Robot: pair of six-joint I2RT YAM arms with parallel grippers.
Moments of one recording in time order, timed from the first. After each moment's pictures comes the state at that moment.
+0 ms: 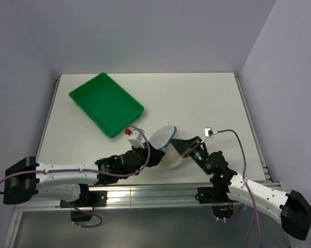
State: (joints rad) left arm -1.32 1.14 0.56 0.27 -0.52 -0.95; right arm 0.84 0.58 0.03 0.66 0.19 1.01
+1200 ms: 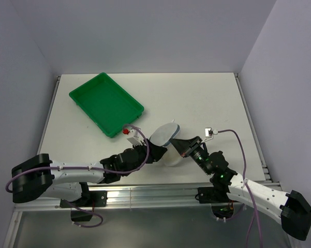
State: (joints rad) left arm -1.22 1.25 0.46 0.56 -0.43 -1.05; right arm 0.84 0.57 0.03 0.67 0.19 1.01
